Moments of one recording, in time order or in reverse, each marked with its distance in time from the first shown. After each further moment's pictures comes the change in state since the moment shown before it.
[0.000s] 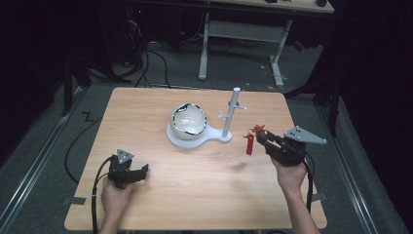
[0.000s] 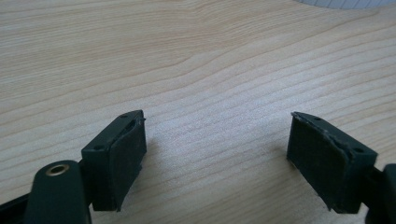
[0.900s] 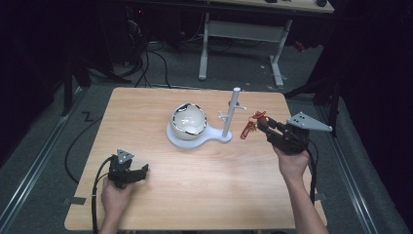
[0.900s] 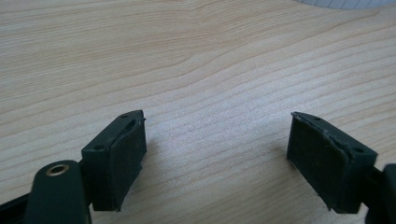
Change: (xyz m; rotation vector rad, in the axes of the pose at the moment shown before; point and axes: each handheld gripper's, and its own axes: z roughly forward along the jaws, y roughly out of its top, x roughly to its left) left arm 0.000 0.000 0.000 0.000 0.000 0.000; right arm 0.001 0.040 -0.002 -0.055 0.008 -0.039
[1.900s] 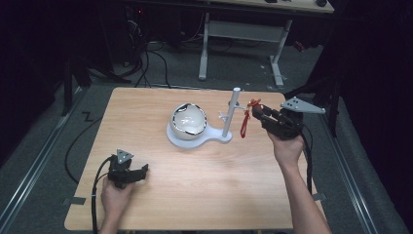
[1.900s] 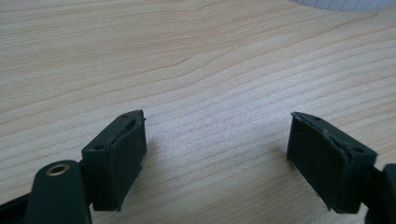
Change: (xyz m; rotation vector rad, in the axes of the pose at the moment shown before) left arm 0.001 0.000 0.000 -0.003 -0.005 -0.007; right arm -0.004 0.029 0.025 0.020 0.010 0.012
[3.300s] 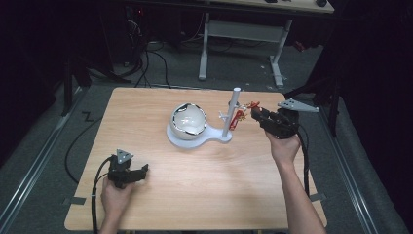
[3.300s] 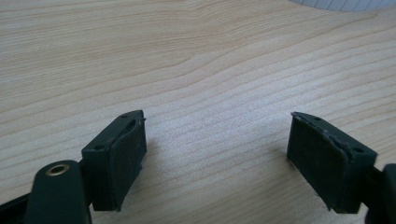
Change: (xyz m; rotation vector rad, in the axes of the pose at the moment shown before) left arm 0.000 0.000 0.000 -0.001 -0.001 -0.002; right arm -0.017 -0.018 0.020 0.058 -0.018 0.087
